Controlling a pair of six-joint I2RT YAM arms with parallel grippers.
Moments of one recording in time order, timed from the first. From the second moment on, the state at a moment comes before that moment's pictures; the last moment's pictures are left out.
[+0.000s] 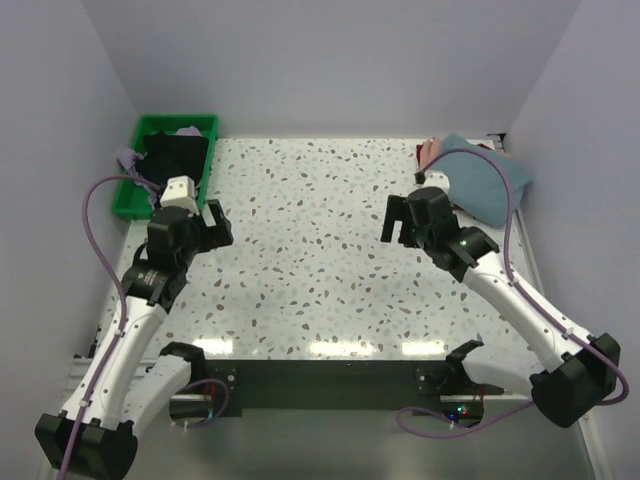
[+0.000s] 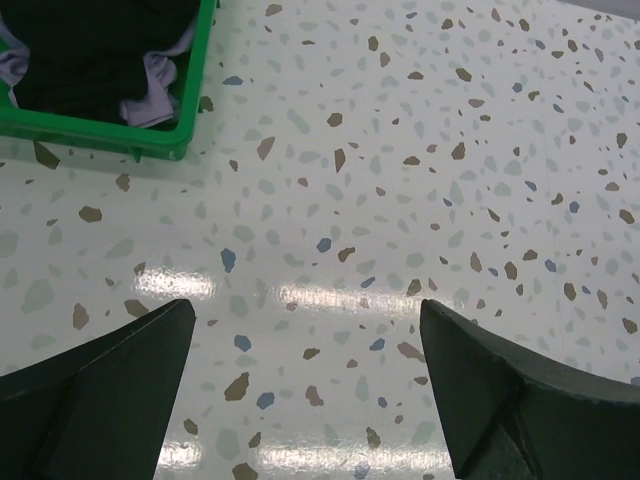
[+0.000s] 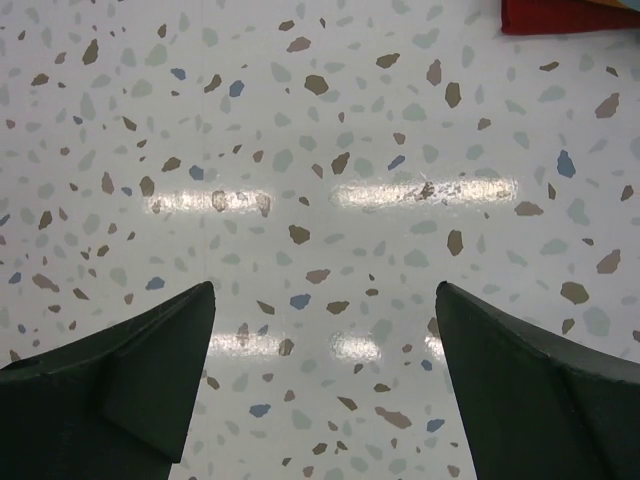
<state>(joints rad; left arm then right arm) -0.20 0.81 0.79 -0.43 -0.17 -0.31 0.53 1.14 1.02 -0.60 0.35 0.48</state>
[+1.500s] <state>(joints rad) 0.23 2.19 1.76 -0.33 -0.11 -0.19 0.51 1.60 1.25 -0.49 0.28 0.55</state>
